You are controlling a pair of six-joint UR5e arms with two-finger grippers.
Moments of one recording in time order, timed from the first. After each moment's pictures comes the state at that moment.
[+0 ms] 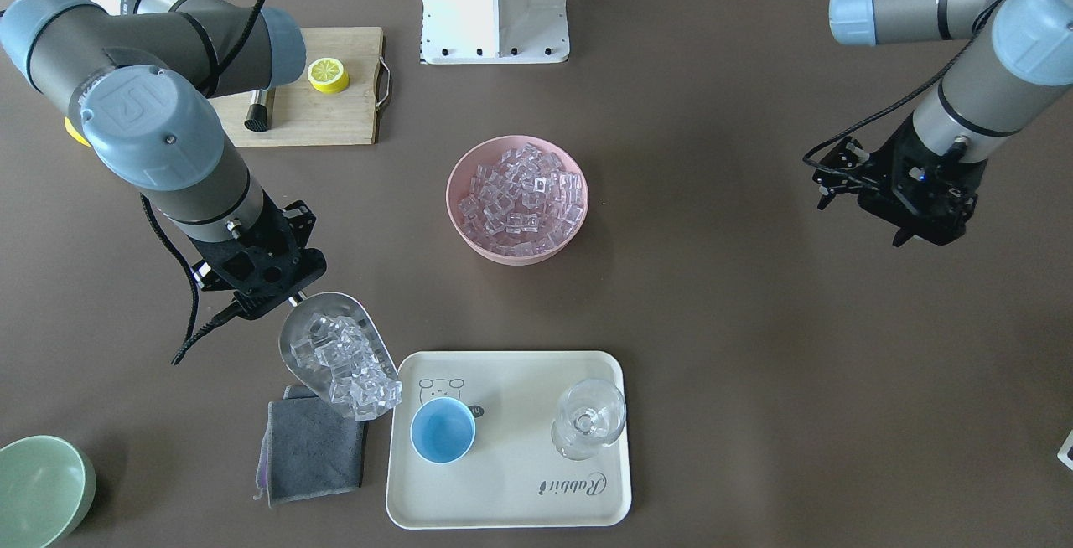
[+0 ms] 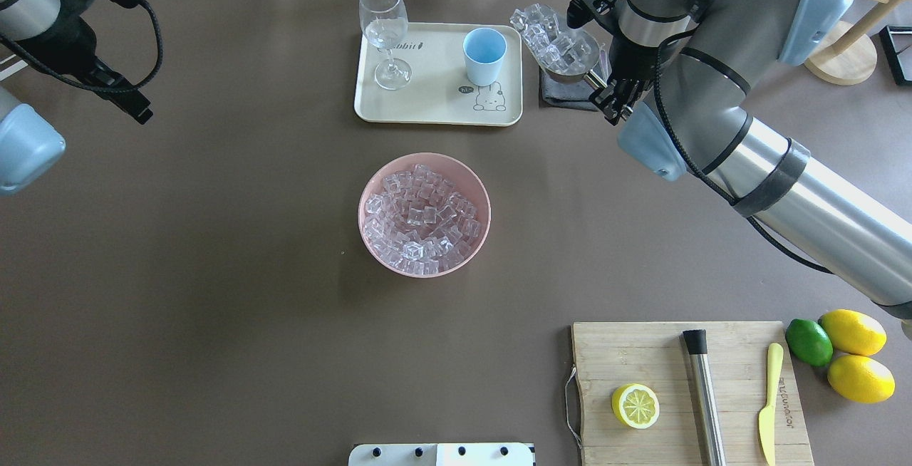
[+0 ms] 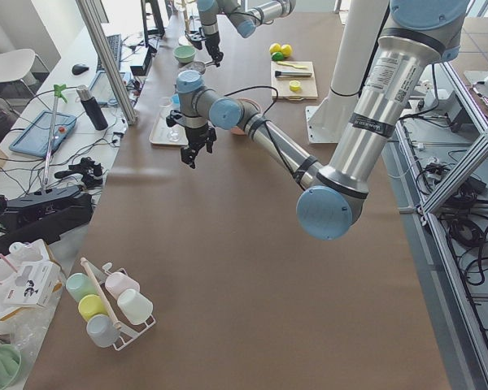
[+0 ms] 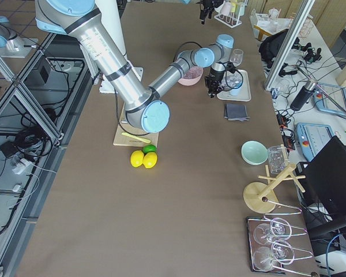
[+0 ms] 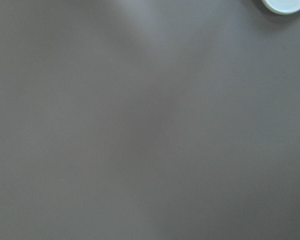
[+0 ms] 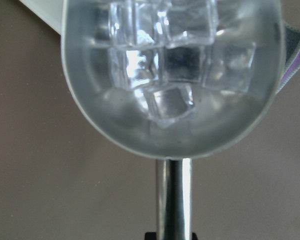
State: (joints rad) left arm -1.09 -1.96 -1.83 -1.39 -2.21 -0.09; right arm 0.89 -0.88 1.58 -1.84 2.13 0.12
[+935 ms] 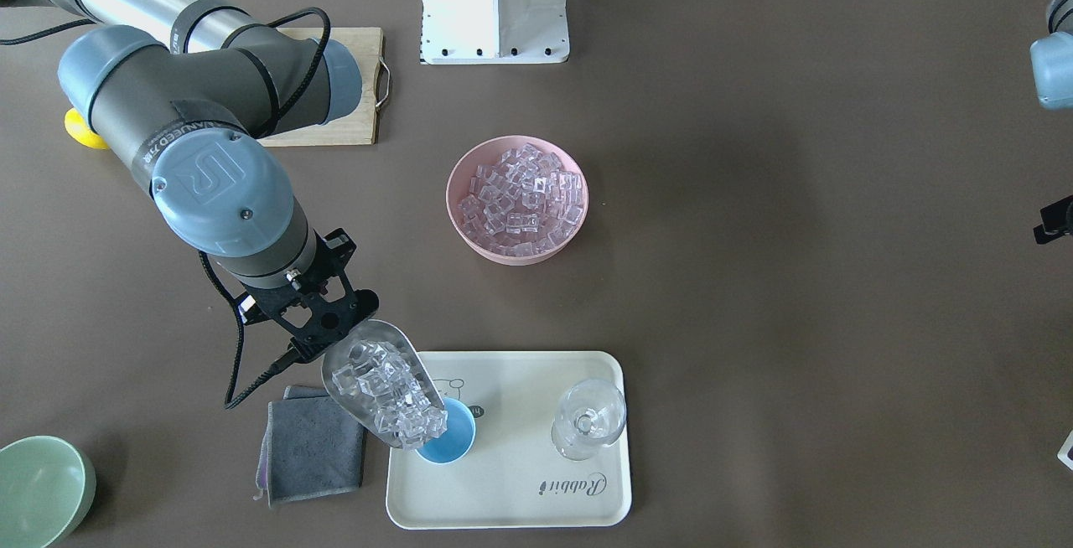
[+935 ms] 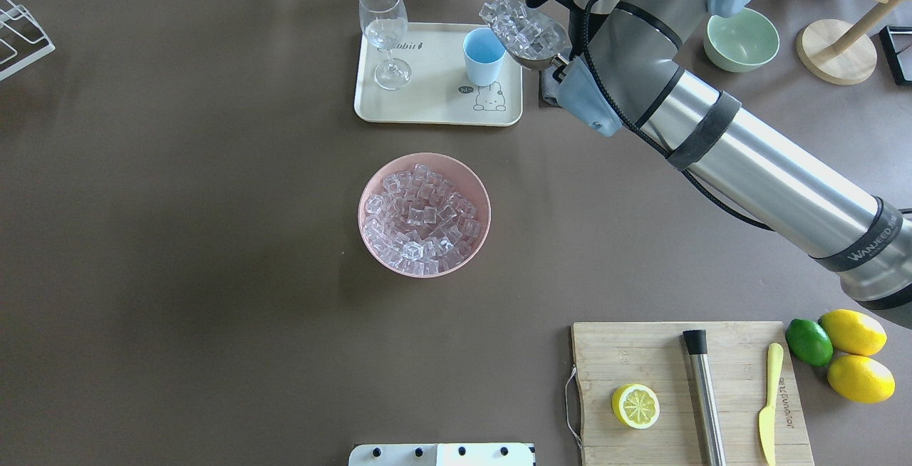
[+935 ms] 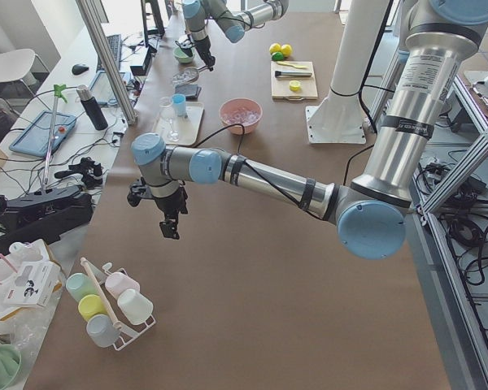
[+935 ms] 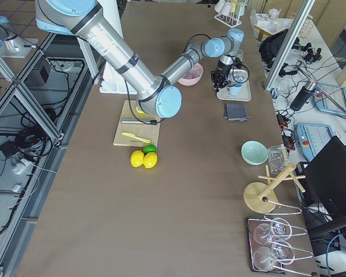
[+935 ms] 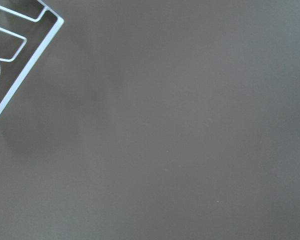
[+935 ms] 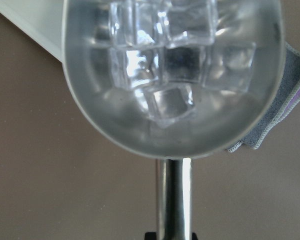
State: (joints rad) left arm -1.39 -1.86 -1.56 -1.38 -2.28 -0.09; right arm 0.89 -0.70 1.39 -1.93 2.15 0.04
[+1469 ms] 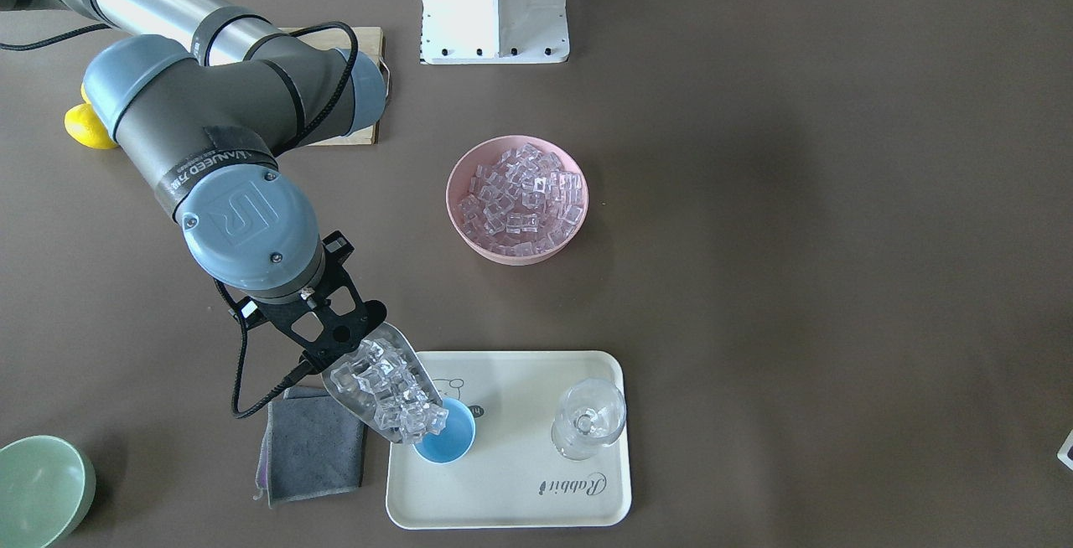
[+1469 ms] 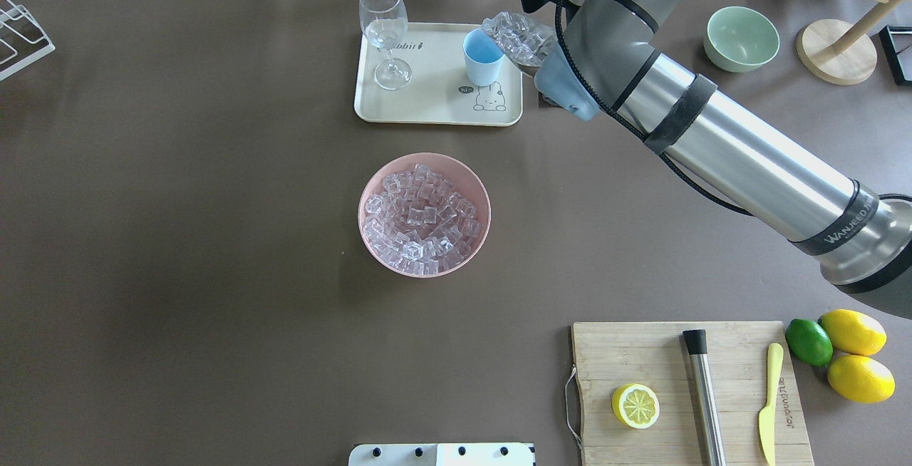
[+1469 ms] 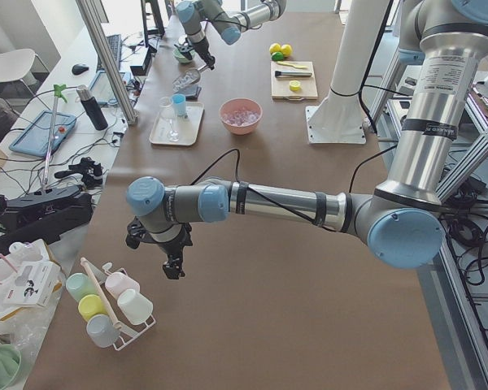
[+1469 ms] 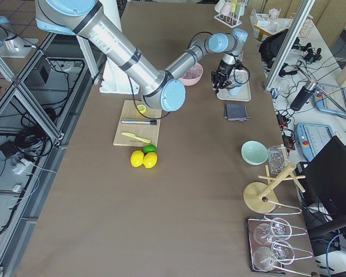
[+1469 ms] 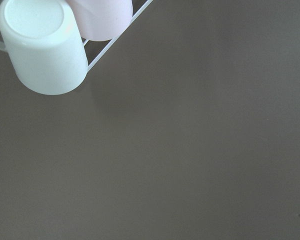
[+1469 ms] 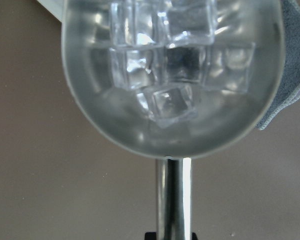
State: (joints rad) left arm -1.54 -1.78 -1.46 -1.39 -2.35 0.12; right arm 0.90 -0.63 1.30 -2.07 2.13 -0.08
